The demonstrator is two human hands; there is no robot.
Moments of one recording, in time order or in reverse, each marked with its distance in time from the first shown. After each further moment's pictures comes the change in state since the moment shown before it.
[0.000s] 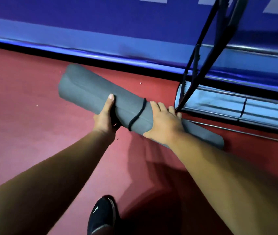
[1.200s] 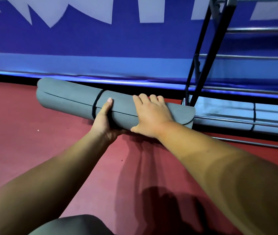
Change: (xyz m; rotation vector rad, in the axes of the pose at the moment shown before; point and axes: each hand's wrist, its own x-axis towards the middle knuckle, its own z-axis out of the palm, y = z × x) left_hand 0.066 -0.001 -0.011 -0.113 -0.391 0.005; right_hand 0.043 -0.053 0.009 -0.240 0.421 -0.278
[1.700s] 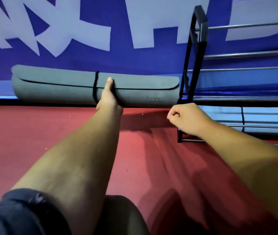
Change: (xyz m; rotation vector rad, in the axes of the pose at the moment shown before) left_hand 0.082 0.087 0.065 -0.129 0.251 0.186; right_hand -0.054 0.092 -0.066 0.494 -0.005 0.323
